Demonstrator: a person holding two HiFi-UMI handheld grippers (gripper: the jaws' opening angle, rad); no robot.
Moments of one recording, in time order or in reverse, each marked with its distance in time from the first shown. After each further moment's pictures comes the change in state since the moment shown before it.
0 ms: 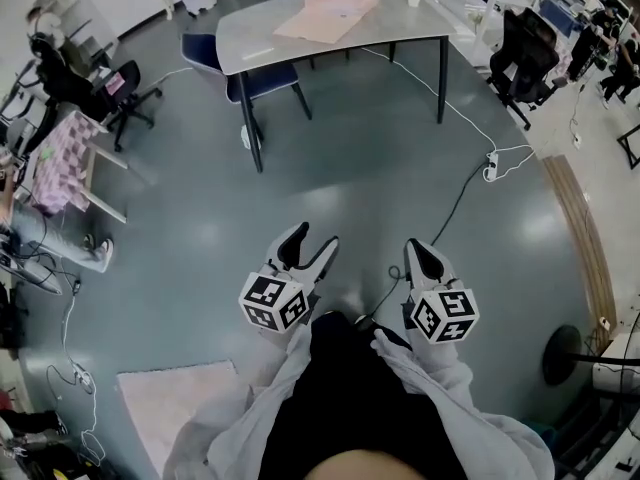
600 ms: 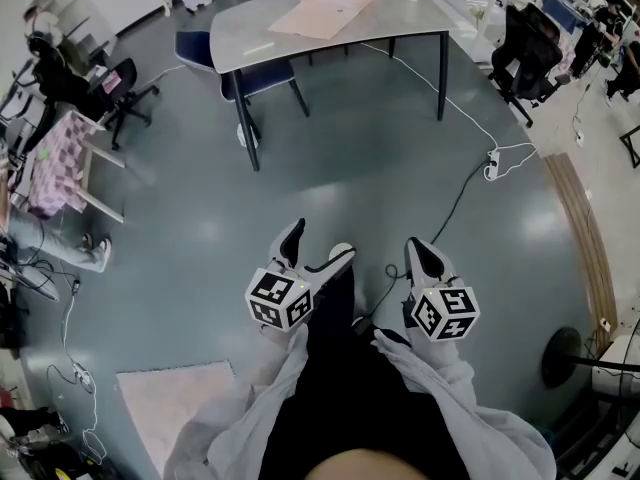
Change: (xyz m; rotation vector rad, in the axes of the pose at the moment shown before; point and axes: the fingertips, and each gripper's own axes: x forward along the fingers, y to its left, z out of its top) left arm 0.046 -0.007 -0.018 0.033 0.062 -0.043; right arm 0.021 -0.037 -0.007 0.028 0.023 -0.004
